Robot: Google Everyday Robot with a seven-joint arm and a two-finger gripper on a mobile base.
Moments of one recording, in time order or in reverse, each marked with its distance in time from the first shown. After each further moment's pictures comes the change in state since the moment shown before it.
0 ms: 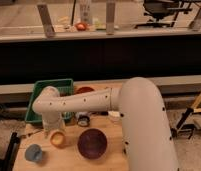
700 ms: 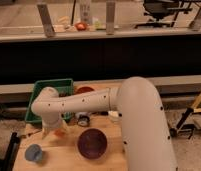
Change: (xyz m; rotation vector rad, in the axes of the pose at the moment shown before) arm -0.004 -0.001 0.000 -0.021 0.001 -0.008
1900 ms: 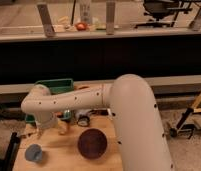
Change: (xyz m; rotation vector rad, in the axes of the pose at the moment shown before) arm 0.003 -0.021 -0.024 -0.053 0.005 -0.072
